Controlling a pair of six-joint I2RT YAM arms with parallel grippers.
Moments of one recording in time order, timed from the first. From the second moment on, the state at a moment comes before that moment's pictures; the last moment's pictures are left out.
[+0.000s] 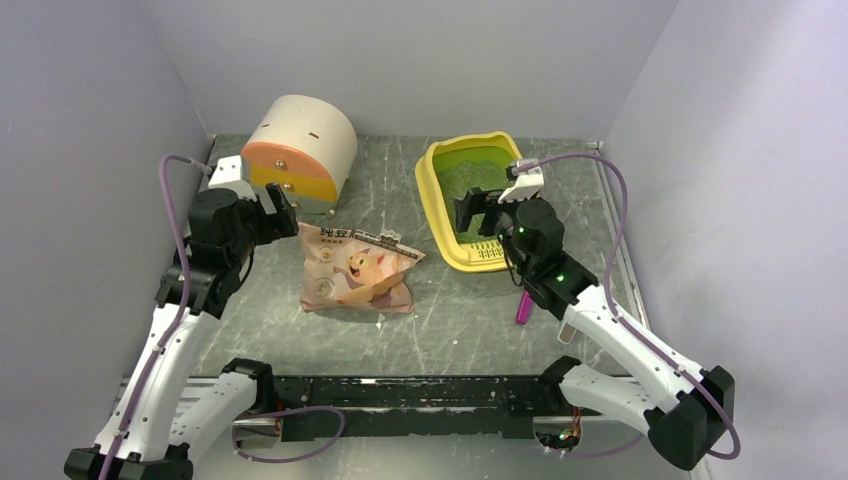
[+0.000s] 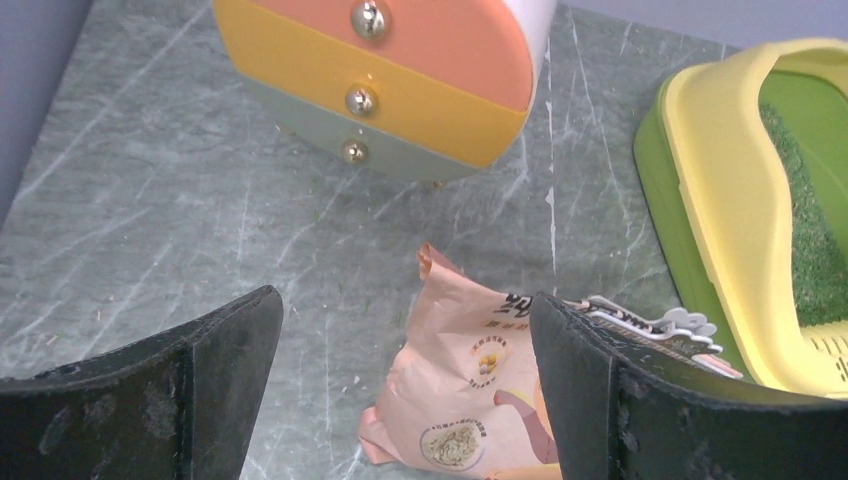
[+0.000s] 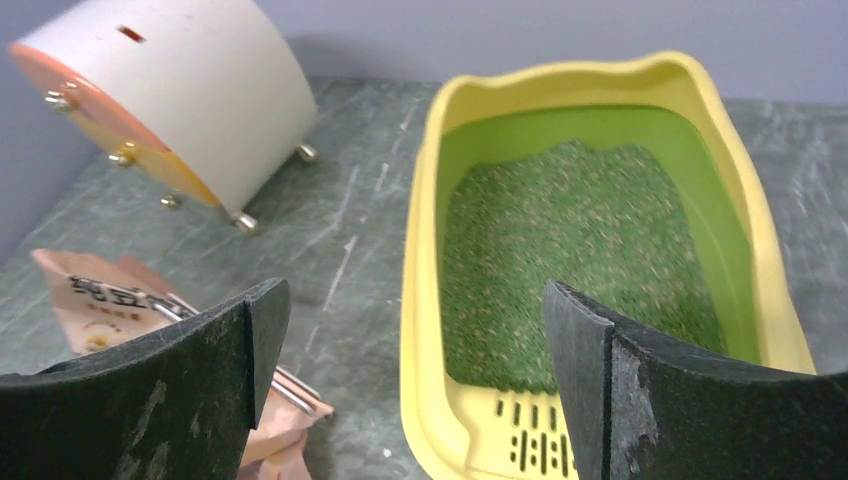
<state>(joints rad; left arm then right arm) -0.20 0.82 0.94 -0.50 -0.17 -0.31 0.64 0.99 0.83 0.06 0.29 0.20</state>
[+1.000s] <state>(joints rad) -0.20 0.90 1.12 -0.60 -0.24 -0.28 0.64 0.93 0.91 -0.21 0.63 0.26</state>
